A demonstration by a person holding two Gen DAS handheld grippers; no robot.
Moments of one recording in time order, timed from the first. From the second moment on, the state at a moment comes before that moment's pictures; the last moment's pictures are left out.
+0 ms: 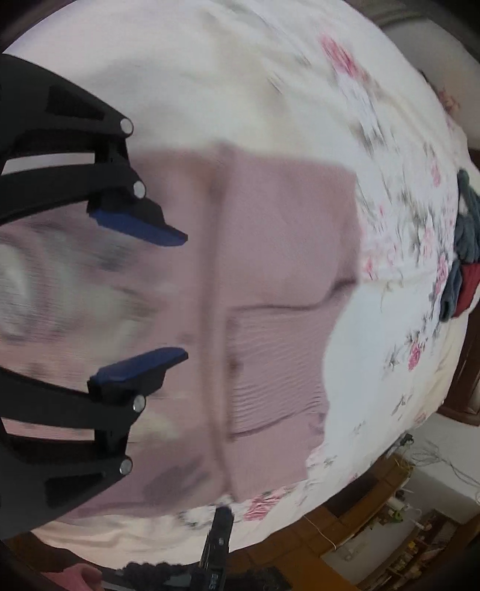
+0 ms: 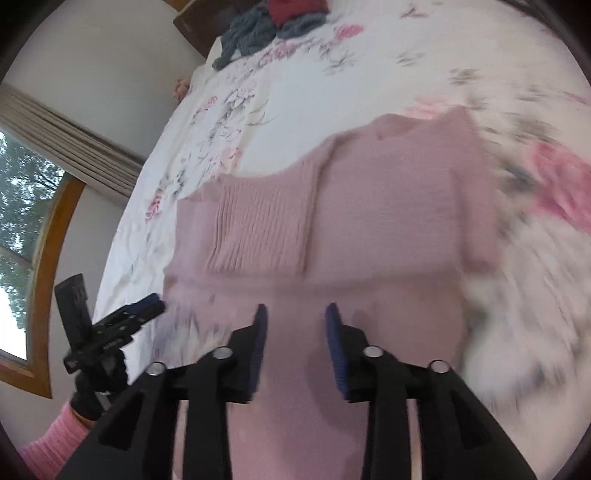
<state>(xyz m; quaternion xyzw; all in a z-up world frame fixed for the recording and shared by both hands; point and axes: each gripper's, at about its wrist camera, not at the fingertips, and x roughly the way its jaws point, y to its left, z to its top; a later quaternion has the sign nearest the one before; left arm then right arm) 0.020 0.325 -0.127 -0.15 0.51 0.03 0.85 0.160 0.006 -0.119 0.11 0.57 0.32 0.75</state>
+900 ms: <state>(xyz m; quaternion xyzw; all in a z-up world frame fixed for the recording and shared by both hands) -0.237 0.332 -0.125 -0.19 0.57 0.10 0.79 -0.084 -0.111 -0.151 0.07 0.65 0.22 0.73</state>
